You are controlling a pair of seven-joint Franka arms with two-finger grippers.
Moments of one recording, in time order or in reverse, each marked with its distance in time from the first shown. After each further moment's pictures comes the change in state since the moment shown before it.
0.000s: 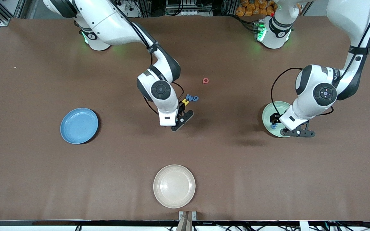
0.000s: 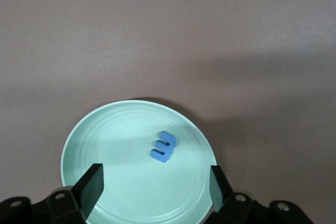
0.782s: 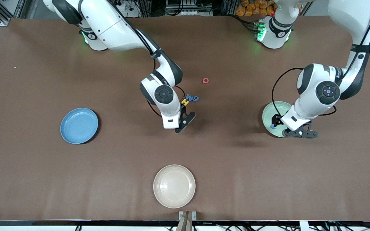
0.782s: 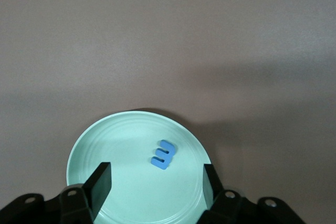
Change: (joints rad) left arm 0.000 -0.008 -0.005 0.021 0.000 0.000 -0.003; right arm 0.006 0.063 0.001 0.044 -0.001 0.015 -0.042
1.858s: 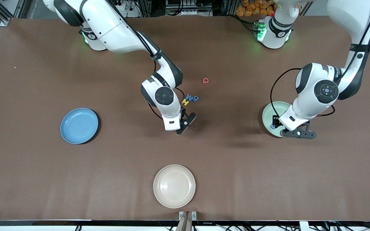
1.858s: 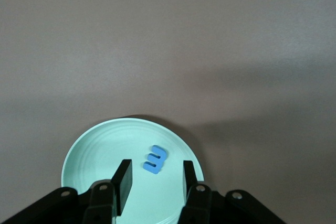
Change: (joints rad) left arm -0.003 0.000 -0.022 0.017 0.000 0.000 0.000; right arm -0.014 0.004 -0.008 0.037 -0.009 -0.012 -0.050
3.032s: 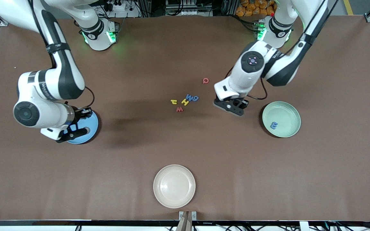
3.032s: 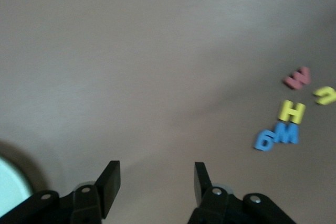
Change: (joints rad) left arm -0.190 0.006 -0.289 0.016 -0.002 -0.032 -0.045; right arm -0.494 -0.427 -0.126 -0.275 0.000 -0.528 -0.017
